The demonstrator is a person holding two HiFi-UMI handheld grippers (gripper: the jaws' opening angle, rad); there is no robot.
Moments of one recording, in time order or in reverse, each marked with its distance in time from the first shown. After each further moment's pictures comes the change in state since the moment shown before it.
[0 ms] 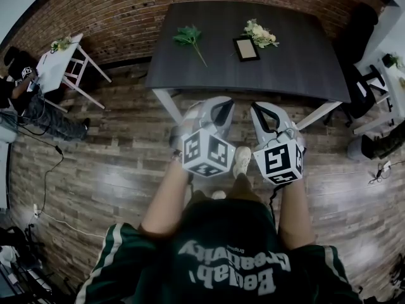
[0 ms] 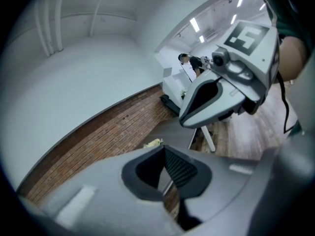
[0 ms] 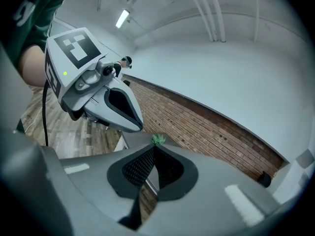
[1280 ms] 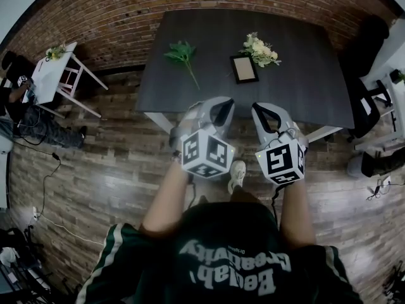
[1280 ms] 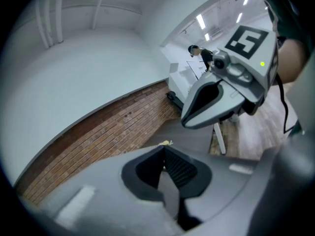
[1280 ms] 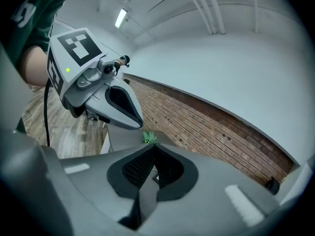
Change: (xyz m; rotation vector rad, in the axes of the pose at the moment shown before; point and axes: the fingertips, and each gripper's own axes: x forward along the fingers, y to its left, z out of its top) left arm 0.148 0.085 0.000 -0.032 0.012 0.021; right arm 0.118 -0.119 -0.041 -0.011 -0.008 0.044
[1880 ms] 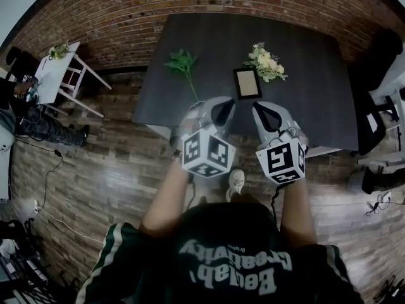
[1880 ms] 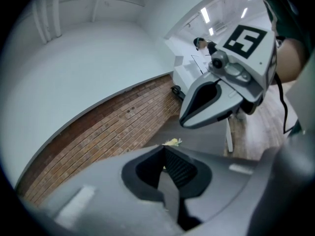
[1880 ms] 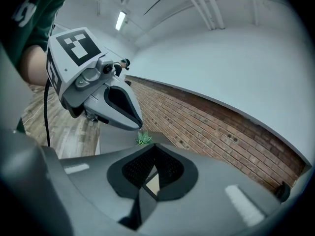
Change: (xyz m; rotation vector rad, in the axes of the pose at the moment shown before) left arm 0.085 0.054 -0.003 -0.011 0.052 0.025; right arm 0.075 -0.070 -0.018 0.000 -0.024 0.057
